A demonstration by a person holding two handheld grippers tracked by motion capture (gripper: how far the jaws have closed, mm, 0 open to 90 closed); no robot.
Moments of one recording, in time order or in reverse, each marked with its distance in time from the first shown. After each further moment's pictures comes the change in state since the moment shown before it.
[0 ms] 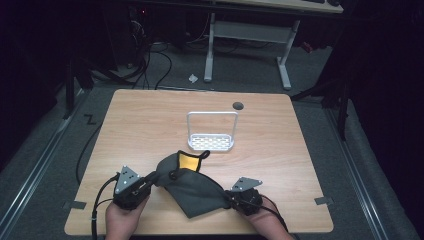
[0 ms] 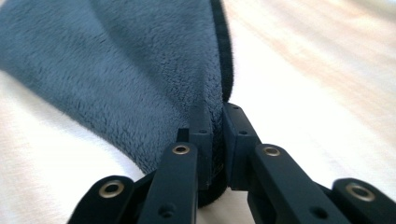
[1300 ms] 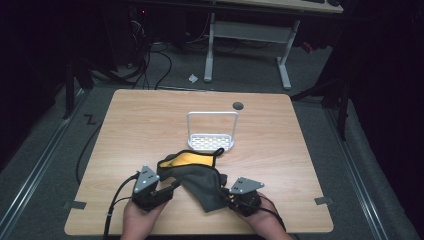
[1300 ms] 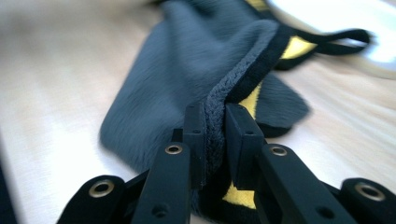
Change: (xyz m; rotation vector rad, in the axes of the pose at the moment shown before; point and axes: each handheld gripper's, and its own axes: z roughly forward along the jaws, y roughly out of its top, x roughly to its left) left arm -0.046 0.016 0.035 0.020 -0.137 0.017; right arm 0.017 0.012 -0.009 -0.101 0.079 -0.060
